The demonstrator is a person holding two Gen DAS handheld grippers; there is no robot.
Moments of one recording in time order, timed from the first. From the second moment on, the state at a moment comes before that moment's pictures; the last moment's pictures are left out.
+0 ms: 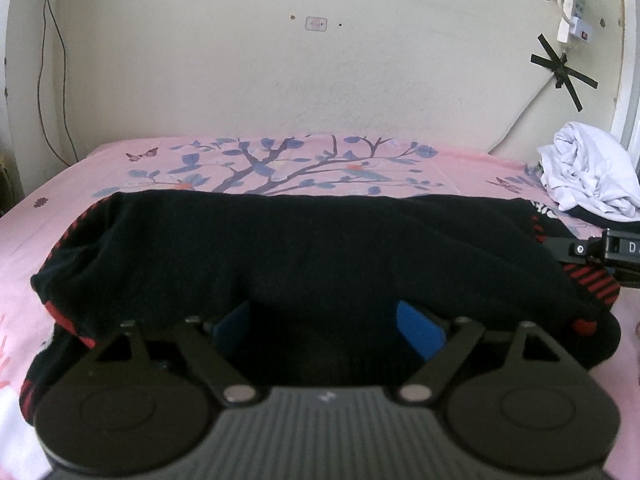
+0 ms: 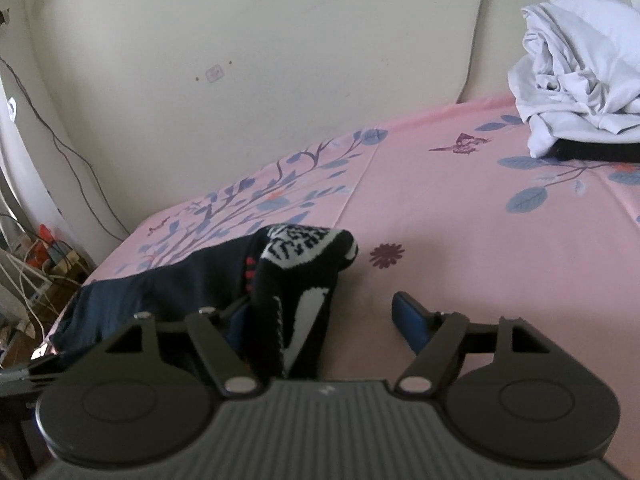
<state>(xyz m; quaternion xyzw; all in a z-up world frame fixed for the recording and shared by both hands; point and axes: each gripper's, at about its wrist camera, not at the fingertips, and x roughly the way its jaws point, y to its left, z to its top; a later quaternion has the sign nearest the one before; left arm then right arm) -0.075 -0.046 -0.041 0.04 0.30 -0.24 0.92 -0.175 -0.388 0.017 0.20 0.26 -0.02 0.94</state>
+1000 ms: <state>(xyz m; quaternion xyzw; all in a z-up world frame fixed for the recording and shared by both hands) -0.072 -0.056 -0.042 0.07 0.31 -0.25 0.91 -0.178 -0.391 0.015 0.23 0.25 0.01 0.94</state>
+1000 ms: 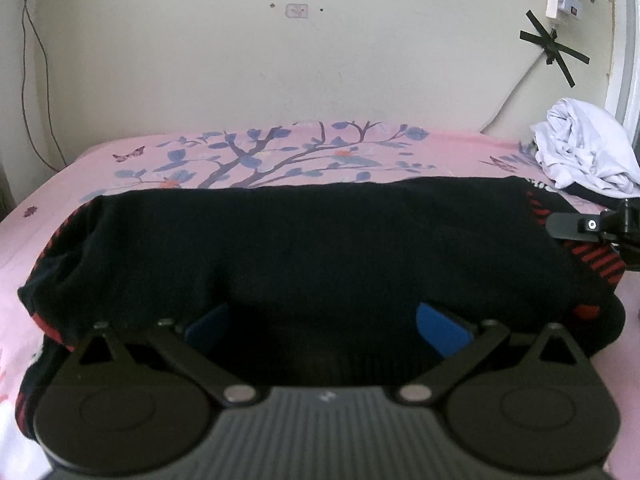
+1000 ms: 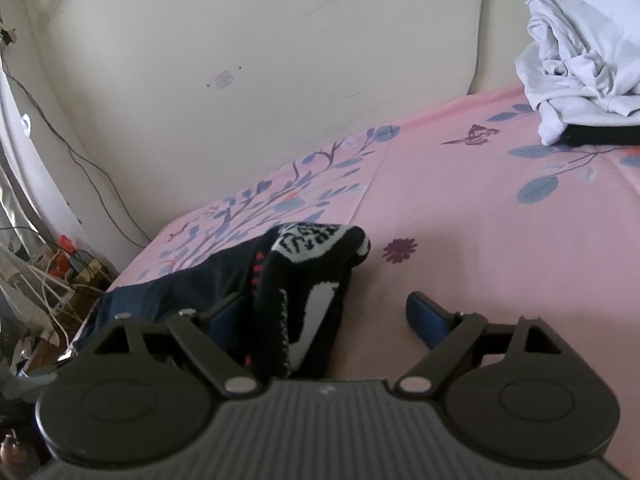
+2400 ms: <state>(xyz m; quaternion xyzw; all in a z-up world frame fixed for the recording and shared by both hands) -0.074 -0.057 -0.042 0.07 0.31 -0.25 0.91 -0.180 -0.389 0.014 0.24 0.25 0.01 0.94</state>
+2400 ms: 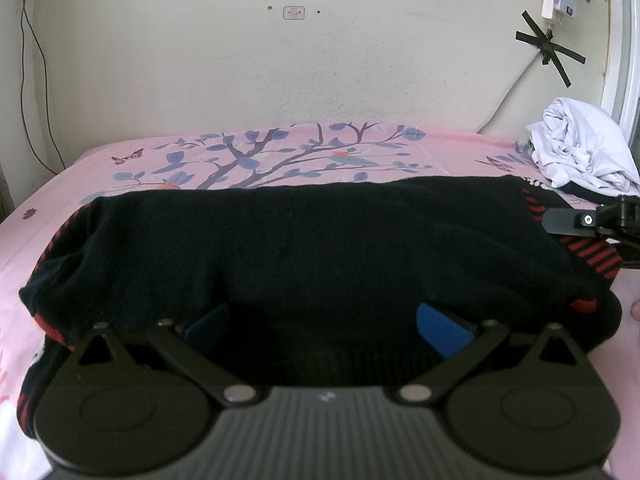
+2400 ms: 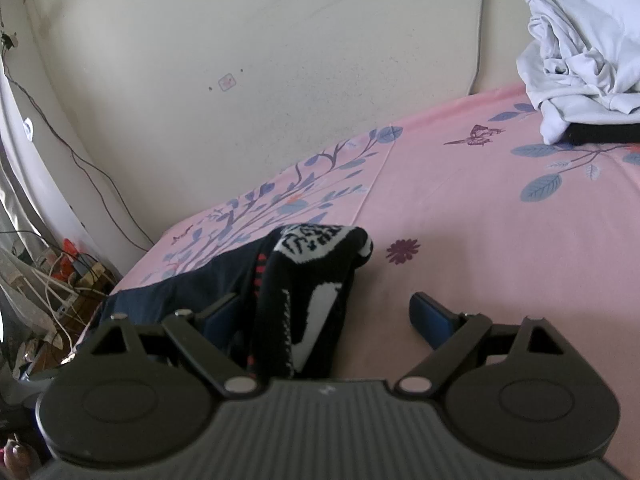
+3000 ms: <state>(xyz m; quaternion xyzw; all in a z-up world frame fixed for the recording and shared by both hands) -0.077 -0.056 -0.040 0.07 0.31 -0.25 0.91 -0.181 -0.388 0.014 0.24 0.24 0.01 0.94</state>
